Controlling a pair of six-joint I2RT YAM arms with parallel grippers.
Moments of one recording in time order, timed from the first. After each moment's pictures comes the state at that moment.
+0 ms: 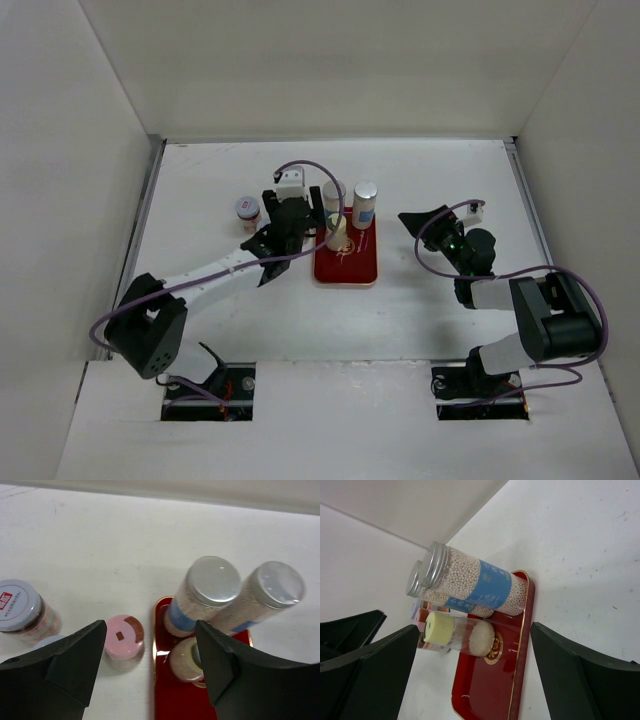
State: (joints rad) left arm -0.74 1.40 0.84 0.29 -0.62 -0.36; right arm 0.13 1.46 0.33 1.09 -0.32 0.96
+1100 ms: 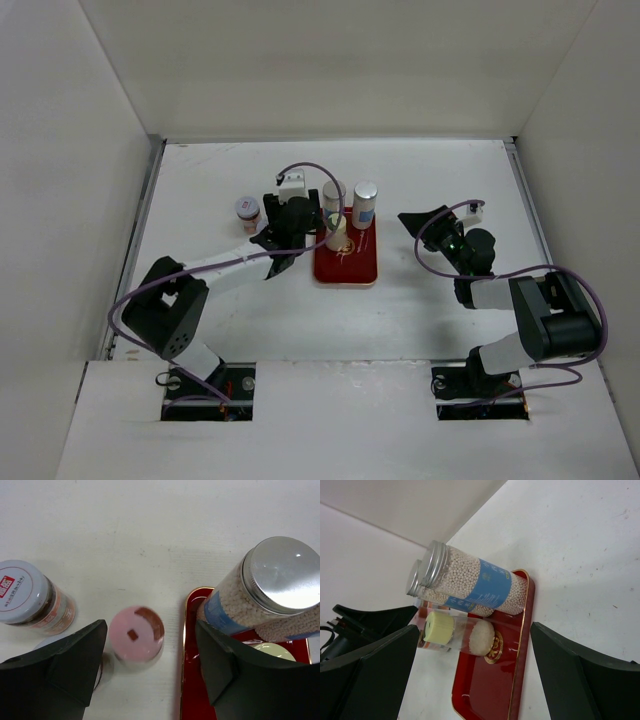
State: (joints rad) left arm -0.68 1.58 0.89 0.26 -0.65 -0.37; right arm 0.13 1.47 0.33 1.09 -0.33 0.96
